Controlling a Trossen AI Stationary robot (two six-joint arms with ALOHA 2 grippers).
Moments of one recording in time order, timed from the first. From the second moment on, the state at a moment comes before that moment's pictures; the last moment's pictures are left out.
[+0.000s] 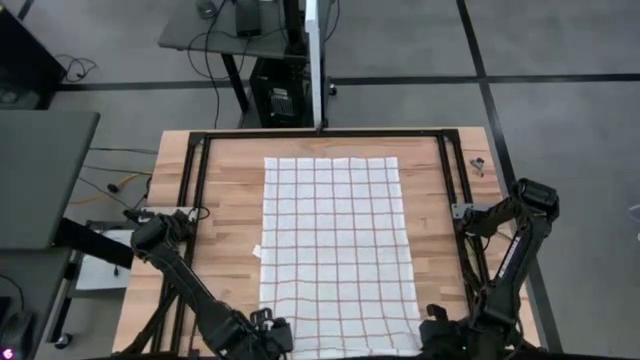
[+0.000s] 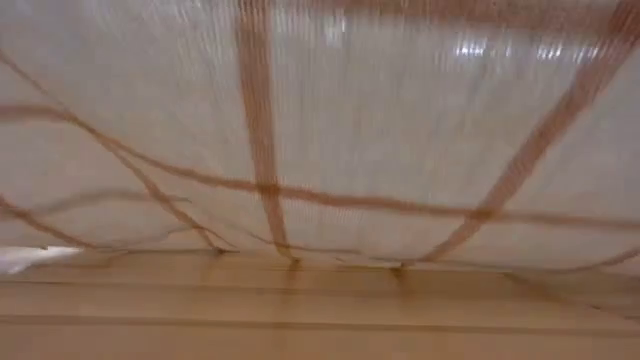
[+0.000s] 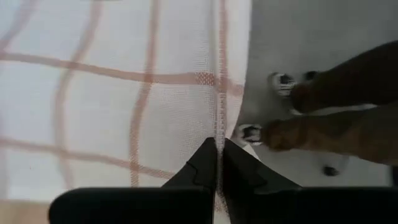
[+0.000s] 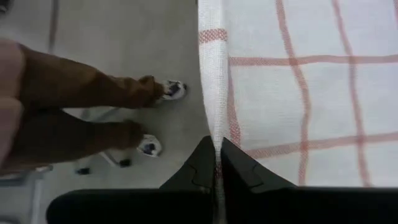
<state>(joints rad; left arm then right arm) -0.87 2.00 1.76 -0.81 -0.14 -1.07 1.16 1.63 1.14 -0.41 0.35 1.23</state>
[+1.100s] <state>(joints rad) -0.66 1.74 1.76 -1.26 -0.11 -0.90 0.90 1.30 1.14 -0.89 0.29 1.19</state>
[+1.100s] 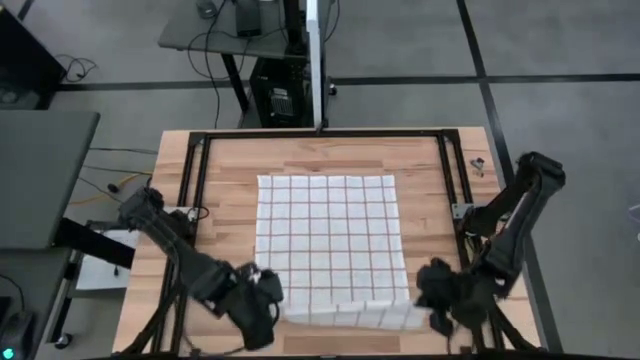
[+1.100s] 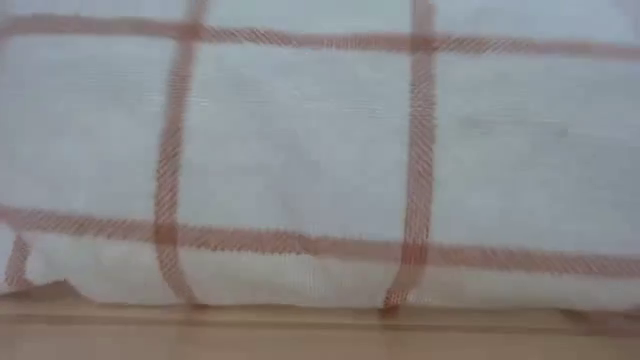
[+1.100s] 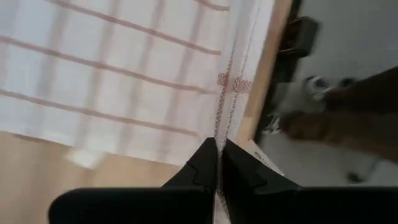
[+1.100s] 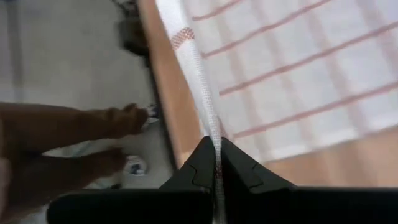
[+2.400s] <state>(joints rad) 0.42 1.36 1.11 -0.89 0.07 0.03 -0.44 1.17 0.82 -0.83 -0.13 0.27</state>
